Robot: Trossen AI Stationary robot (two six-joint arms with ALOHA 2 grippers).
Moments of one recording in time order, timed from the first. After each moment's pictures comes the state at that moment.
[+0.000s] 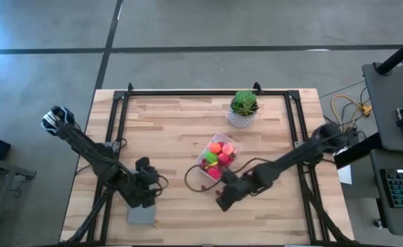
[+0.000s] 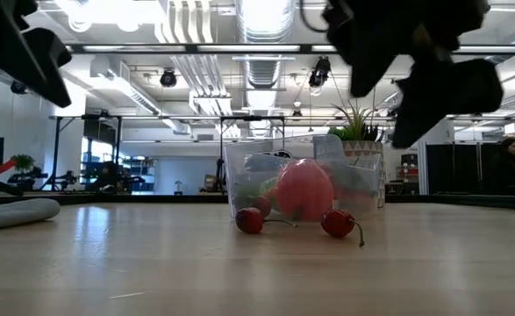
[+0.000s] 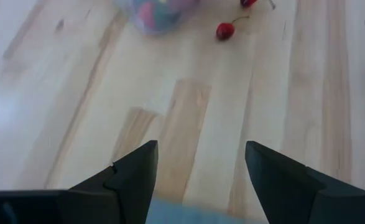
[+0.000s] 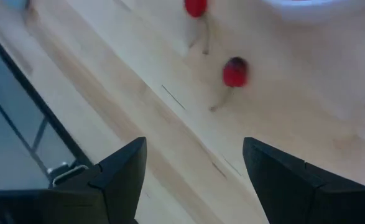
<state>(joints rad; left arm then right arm) -0.72 1.24 0.83 -0.65 -0.51 -0.88 0.46 1.77 1.21 -0.47 0.03 1.35</state>
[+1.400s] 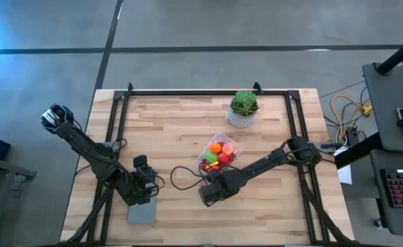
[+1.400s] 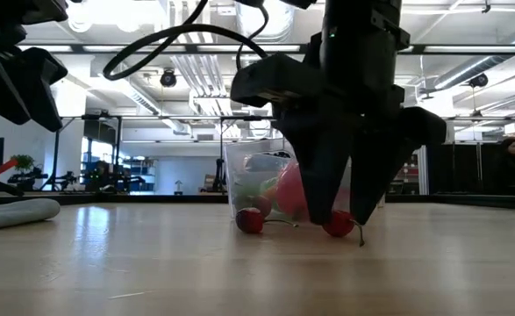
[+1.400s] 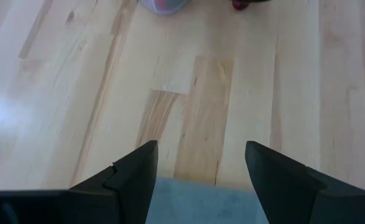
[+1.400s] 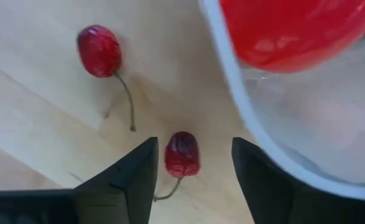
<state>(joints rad) -0.74 1.20 0.73 -0.65 -0.53 -0.81 0.38 2.16 1.62 -0.90 0.08 1.35</state>
